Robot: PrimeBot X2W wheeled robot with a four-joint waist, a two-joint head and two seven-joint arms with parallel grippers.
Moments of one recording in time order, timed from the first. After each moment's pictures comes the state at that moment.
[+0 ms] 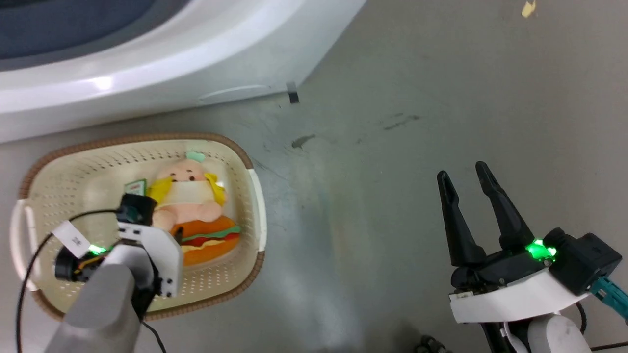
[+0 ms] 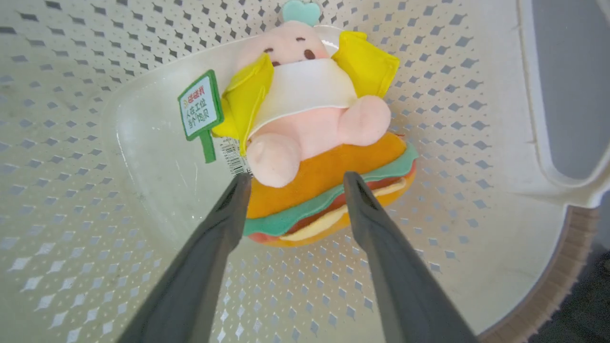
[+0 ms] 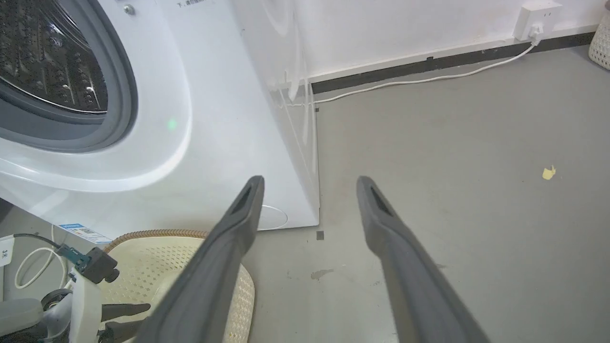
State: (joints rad) left arm -0.62 0.31 -0.31 0.95 -0.27 -0.09 0.08; right arm -0.13 -0.05 0.18 -0.13 0.34 0.12 -0.20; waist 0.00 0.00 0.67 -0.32
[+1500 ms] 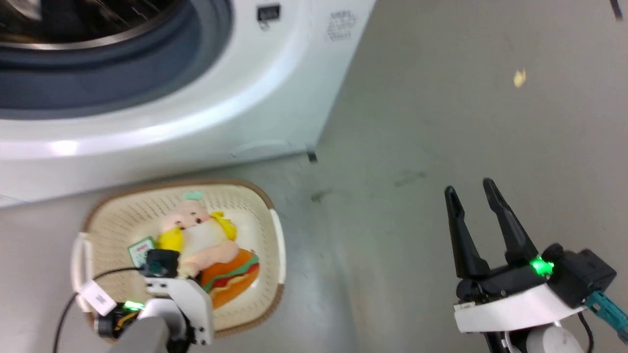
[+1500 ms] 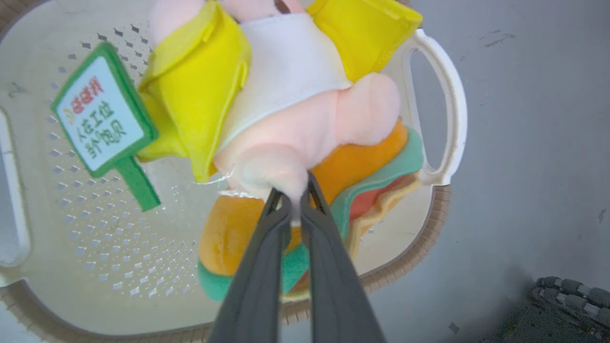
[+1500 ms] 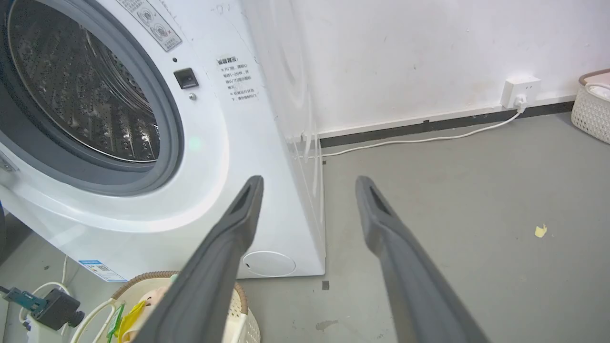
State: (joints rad) left arm -0.60 0.20 -0.44 1.24 -0.50 -0.13 -0.17; right arm -0.11 -0.05 0.16 -0.07 0.30 0.13 -0.26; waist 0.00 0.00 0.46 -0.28
